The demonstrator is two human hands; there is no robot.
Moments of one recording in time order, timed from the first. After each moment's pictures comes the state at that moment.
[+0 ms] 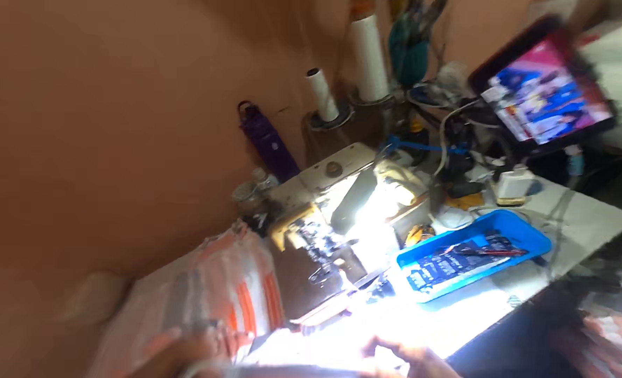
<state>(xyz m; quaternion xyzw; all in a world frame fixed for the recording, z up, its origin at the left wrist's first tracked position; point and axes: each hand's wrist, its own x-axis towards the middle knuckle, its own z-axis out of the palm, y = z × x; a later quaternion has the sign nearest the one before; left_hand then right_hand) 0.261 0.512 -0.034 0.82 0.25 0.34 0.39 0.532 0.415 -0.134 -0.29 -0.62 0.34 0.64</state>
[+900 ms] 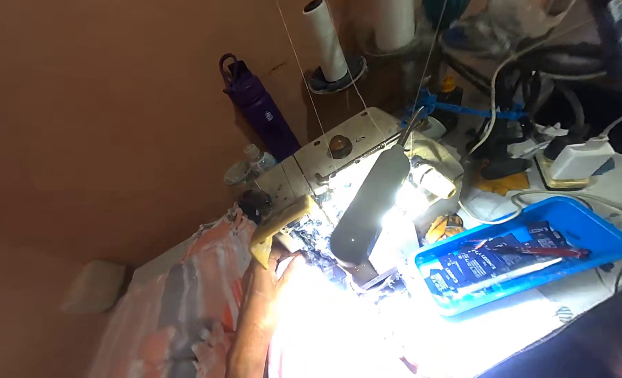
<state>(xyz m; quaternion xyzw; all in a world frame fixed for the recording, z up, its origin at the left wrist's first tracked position) 0.373 0.595 -0.103 0.79 0.51 0.27 0.18 0.520 0.413 -0.162 -0.47 -0.39 0.49 0.63</state>
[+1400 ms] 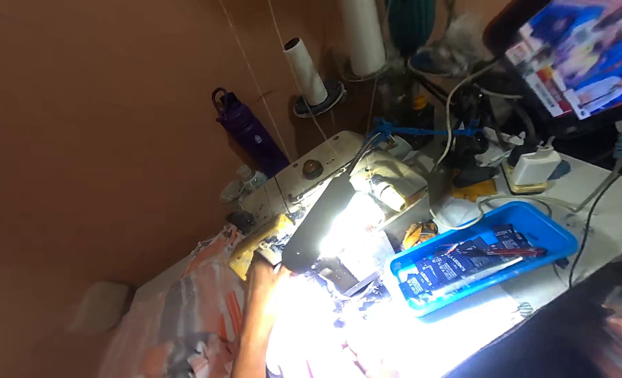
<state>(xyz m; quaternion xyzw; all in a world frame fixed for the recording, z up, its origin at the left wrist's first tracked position) 0.403 0.595 -0.101 0.76 0.56 0.28 0.18 0.506 0.421 -0.177 -0.52 -0.53 0.39 0.54</state>
